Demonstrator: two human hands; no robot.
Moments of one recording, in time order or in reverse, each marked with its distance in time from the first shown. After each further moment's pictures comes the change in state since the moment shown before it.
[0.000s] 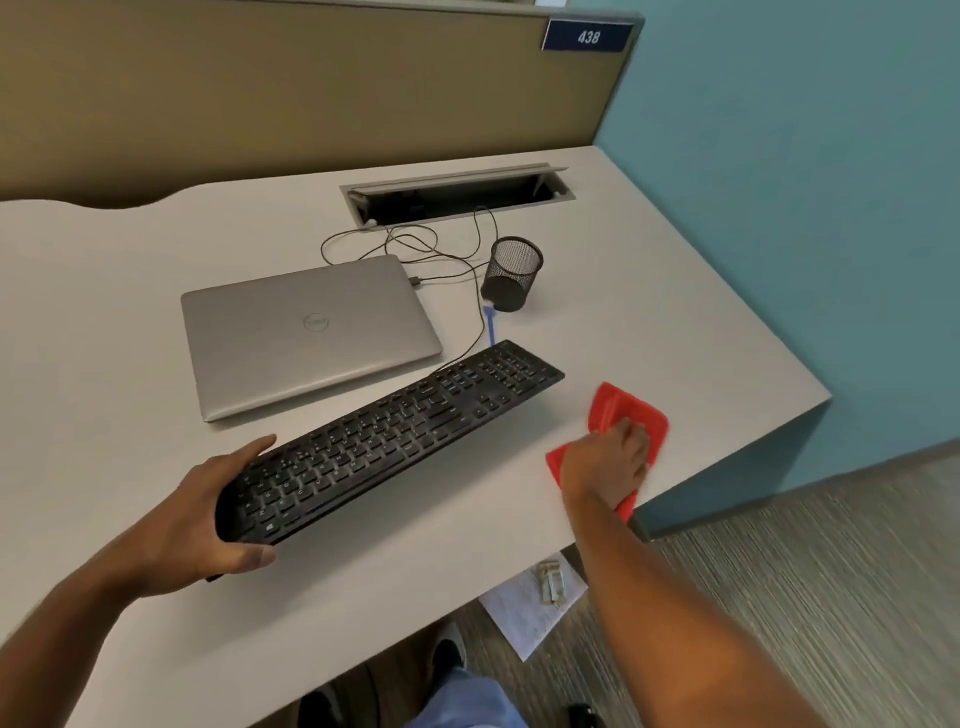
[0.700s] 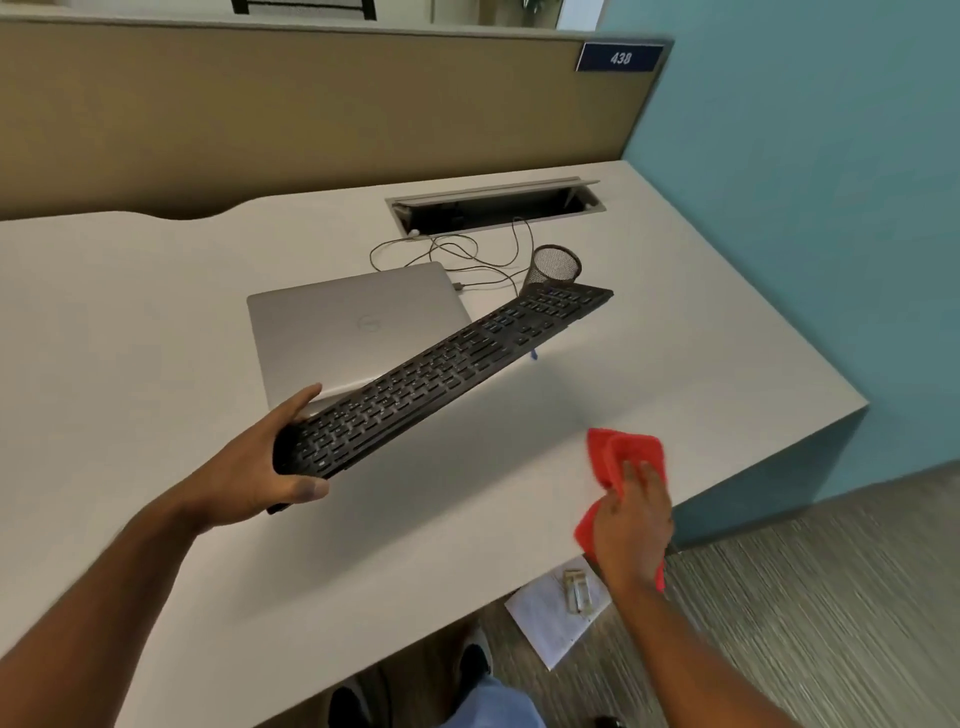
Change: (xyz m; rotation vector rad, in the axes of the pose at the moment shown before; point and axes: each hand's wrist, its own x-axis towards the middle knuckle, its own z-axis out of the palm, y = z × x) left_hand 0.010 0.010 -0.033 -0.178 -0.005 0.053; right_hand -0.079 0.047 -0.017 0.050 -0.018 -0.291
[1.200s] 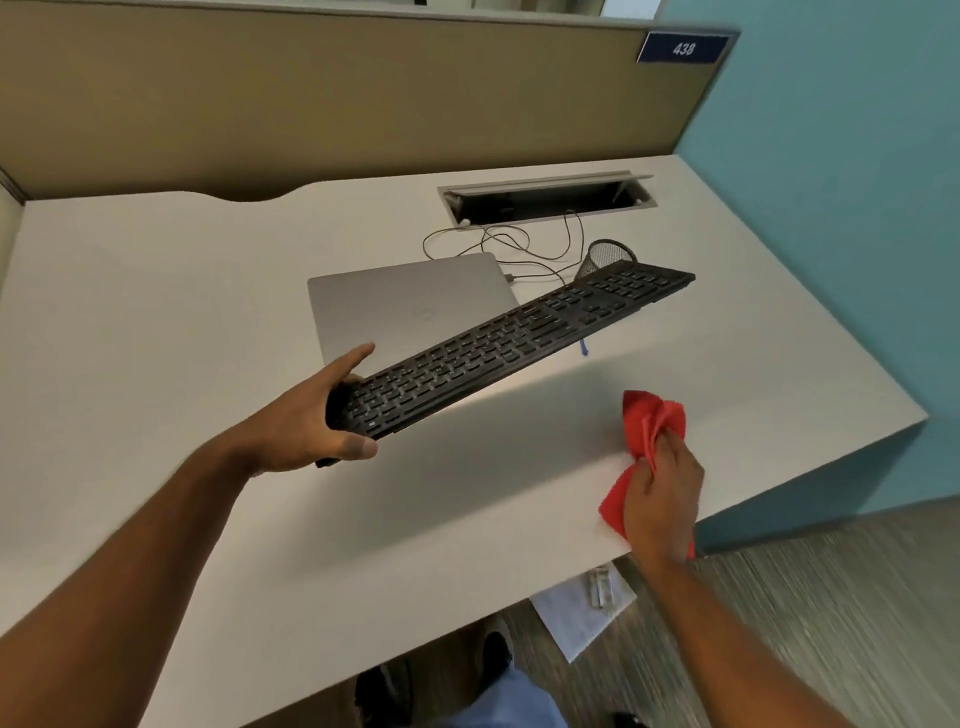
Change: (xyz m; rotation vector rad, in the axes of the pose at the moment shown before) left_hand 0.003 0.012 -0.035 0.006 -0.067 0.003; right_hand 0.001 -0.050 -0.010 0.178 0.064 -0.167
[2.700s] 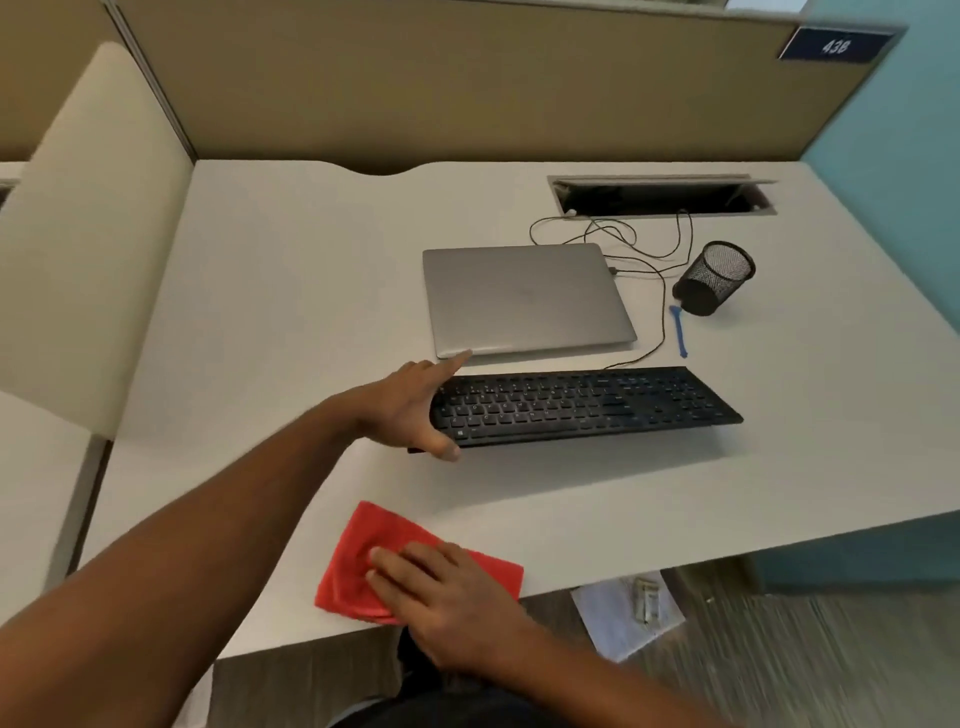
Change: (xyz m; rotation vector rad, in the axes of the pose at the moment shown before) left_hand -0.005 -0.054 -0.007 0.563 -0.069 0.000; right_hand -0.211 -0.175 0.053 -0.027 -0.667 -1.449
